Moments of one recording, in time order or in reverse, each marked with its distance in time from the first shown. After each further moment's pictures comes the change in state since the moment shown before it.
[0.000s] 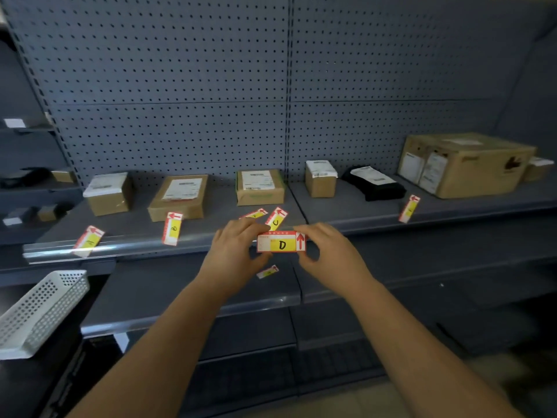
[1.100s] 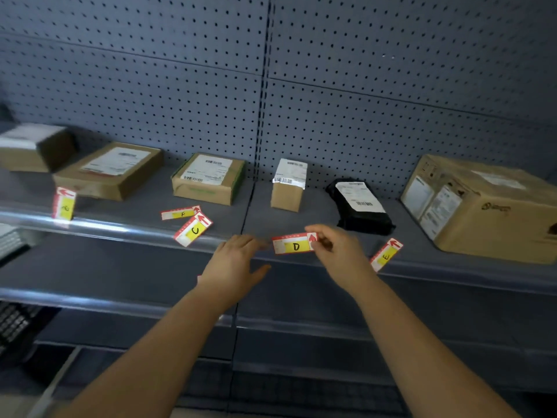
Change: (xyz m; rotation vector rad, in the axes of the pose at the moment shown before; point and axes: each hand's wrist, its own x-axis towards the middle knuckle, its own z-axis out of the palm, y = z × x) left_hand 0.123 0.077 0.201 0.012 -0.007 -0.270; right_hand 0.100 0.255 -0.058 0.242 -0.191 0.056
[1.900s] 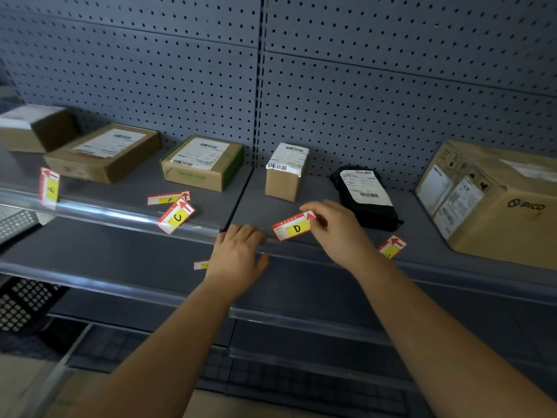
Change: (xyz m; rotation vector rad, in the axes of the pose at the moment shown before) left_hand 0.023 0.014 0.059 0.243 0.020 -0.129; right_hand 0.045 0.045 -0.015 -0.083 -0.043 -0.212
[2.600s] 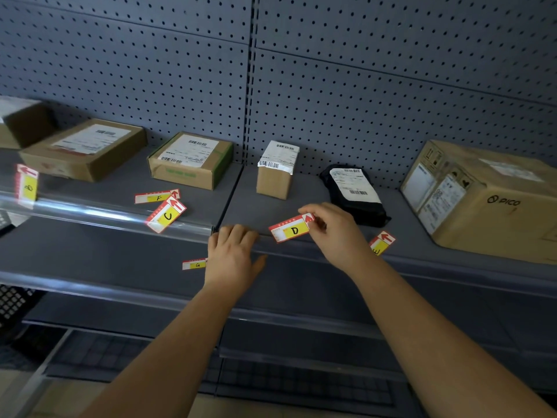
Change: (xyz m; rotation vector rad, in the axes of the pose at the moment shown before) left_hand -0.005 0.005 0.015 0.037 0.063 -0.070; right_hand -0.013 -0.001 -0.003 -0.033 0.014 0.040
